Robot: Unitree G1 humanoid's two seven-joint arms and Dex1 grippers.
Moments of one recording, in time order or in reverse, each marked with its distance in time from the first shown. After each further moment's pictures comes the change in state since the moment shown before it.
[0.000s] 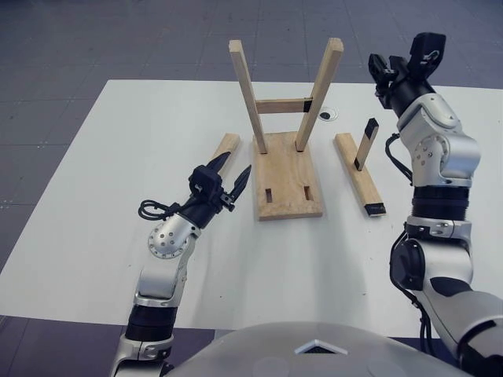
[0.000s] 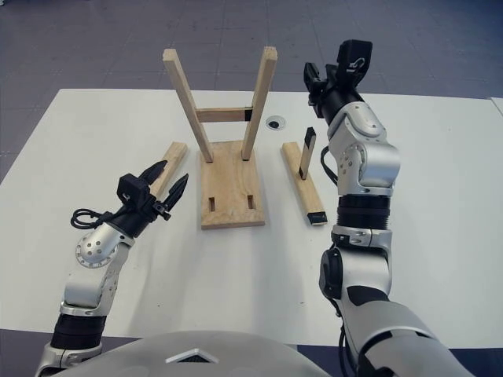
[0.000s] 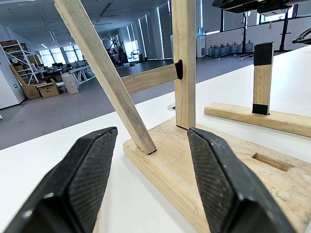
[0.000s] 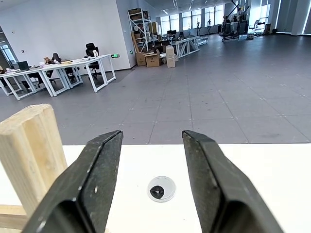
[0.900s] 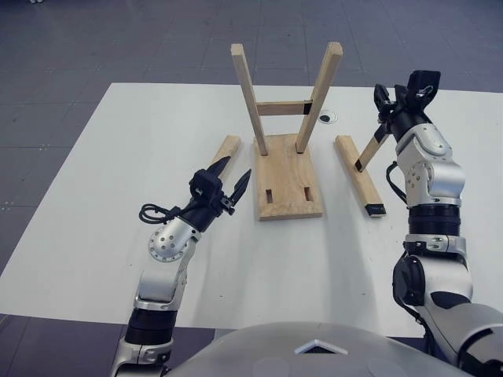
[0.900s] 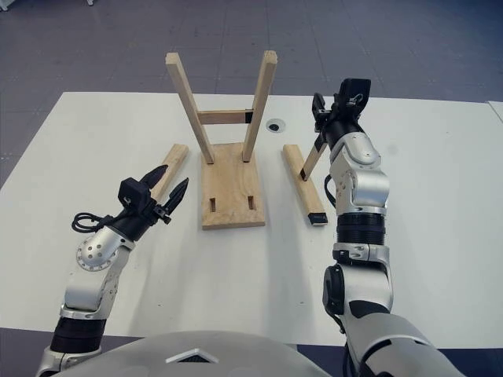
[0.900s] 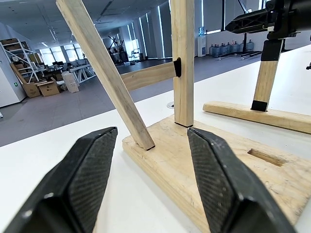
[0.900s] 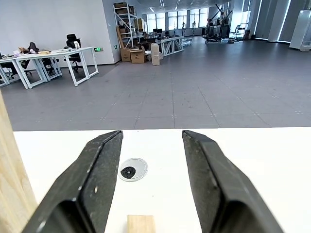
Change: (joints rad) left arm 0.023 0.000 -0.004 -0.001 0.000 0.000 0.000; right arm 0.117 -0.015 0.006 0.061 -0.047 -0.123 -0.004
